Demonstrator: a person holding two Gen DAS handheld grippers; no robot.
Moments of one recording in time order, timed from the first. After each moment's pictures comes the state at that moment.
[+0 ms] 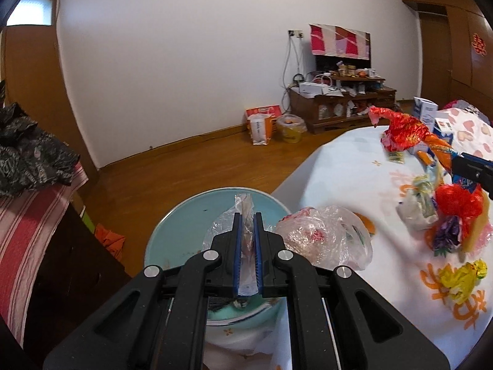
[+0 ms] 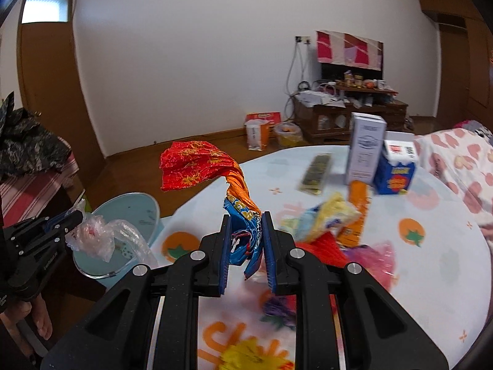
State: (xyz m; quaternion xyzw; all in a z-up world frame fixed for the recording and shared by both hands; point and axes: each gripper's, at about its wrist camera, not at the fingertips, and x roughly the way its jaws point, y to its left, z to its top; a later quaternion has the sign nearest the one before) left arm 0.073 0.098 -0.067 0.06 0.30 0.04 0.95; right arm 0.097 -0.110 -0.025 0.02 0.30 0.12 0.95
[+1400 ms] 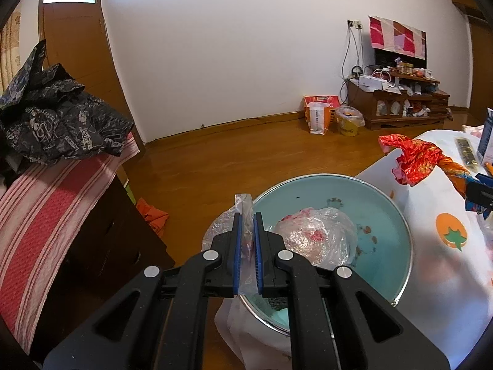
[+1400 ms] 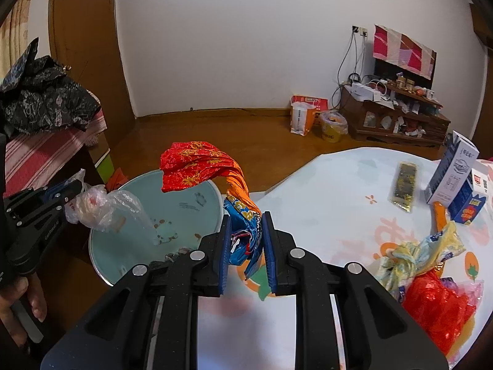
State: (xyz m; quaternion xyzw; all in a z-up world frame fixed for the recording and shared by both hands) left arm 0.094 0.196 -0.090 0.04 0.32 0.17 0.93; right arm 0.143 0.009 -0.053 -0.05 0.35 0.20 0.92
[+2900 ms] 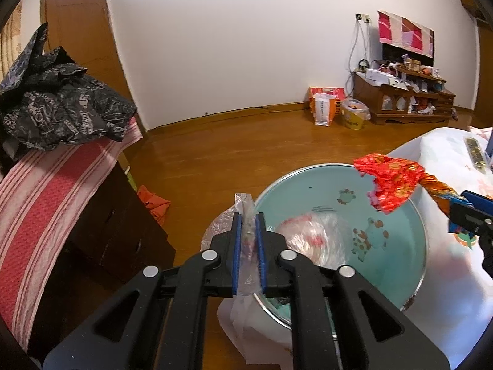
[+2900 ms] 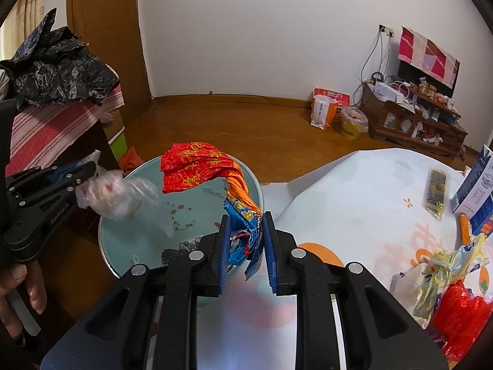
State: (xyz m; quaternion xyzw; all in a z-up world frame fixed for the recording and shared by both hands) left arm 0.100 0.217 -0.100 0.02 0.35 0.17 0.92; right arm 0.146 0.051 -0.069 -0.08 0.37 0.24 0.90
